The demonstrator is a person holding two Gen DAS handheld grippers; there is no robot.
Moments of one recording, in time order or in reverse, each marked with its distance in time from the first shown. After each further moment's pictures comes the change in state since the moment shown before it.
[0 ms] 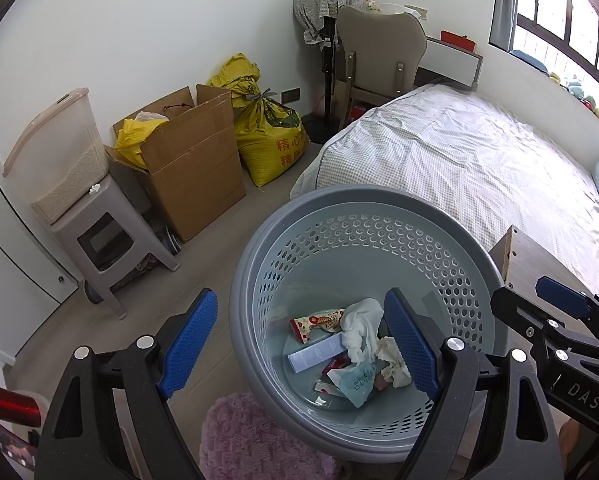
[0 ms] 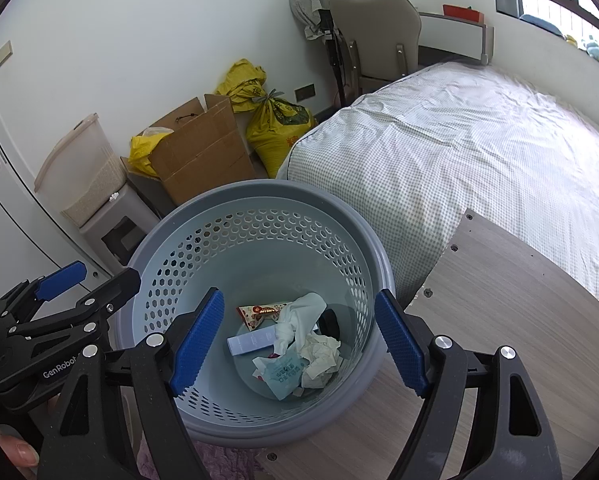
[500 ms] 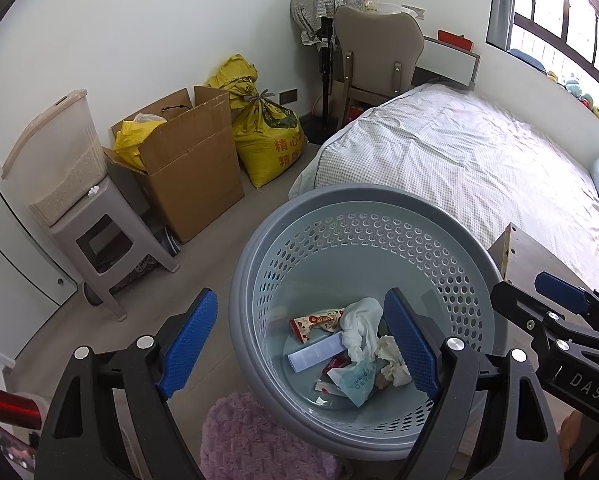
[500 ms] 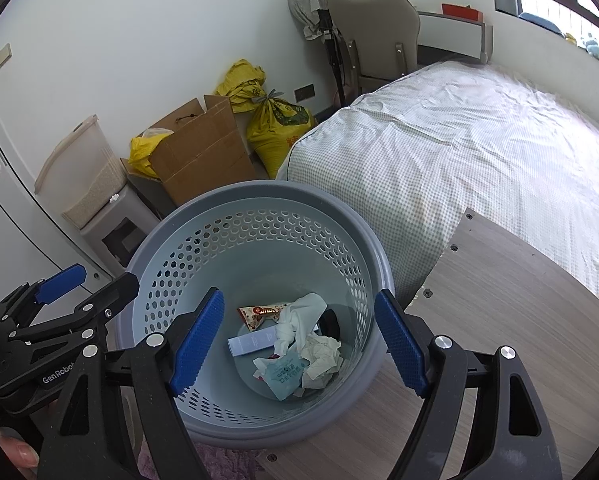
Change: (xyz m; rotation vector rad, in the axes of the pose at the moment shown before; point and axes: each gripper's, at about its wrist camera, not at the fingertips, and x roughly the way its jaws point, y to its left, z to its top) left arm 0.000 0.000 -0.001 0.003 -0.001 -0.001; right arm 0.000 0.000 -0.001 -0.001 0.000 0.001
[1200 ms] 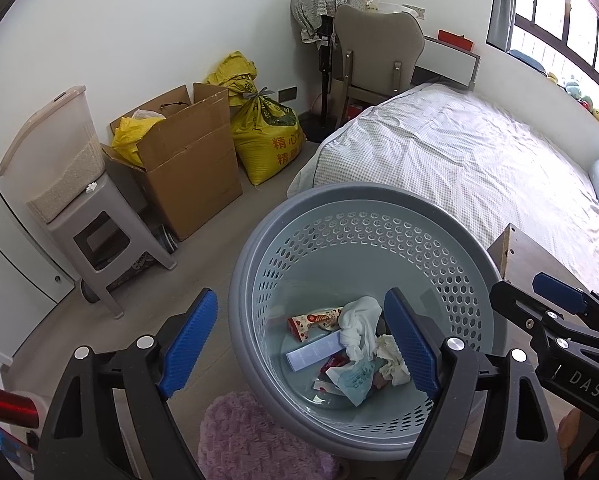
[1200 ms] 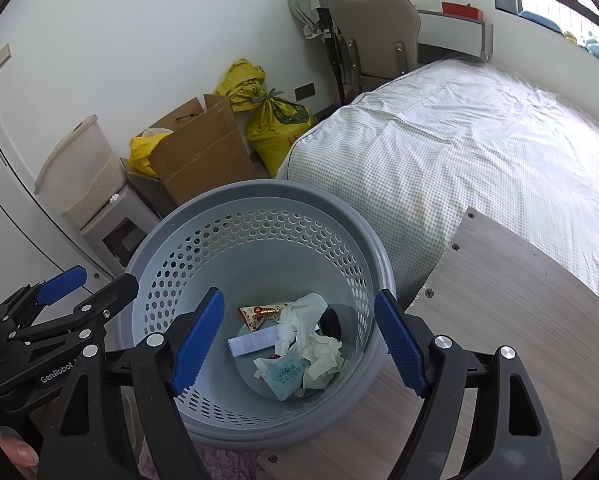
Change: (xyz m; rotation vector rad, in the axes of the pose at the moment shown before) left arm 0.001 0.001 0.000 -0.002 0.005 -0.007; right arm 0.002 0.001 -0.002 0.004 0.002 0.005
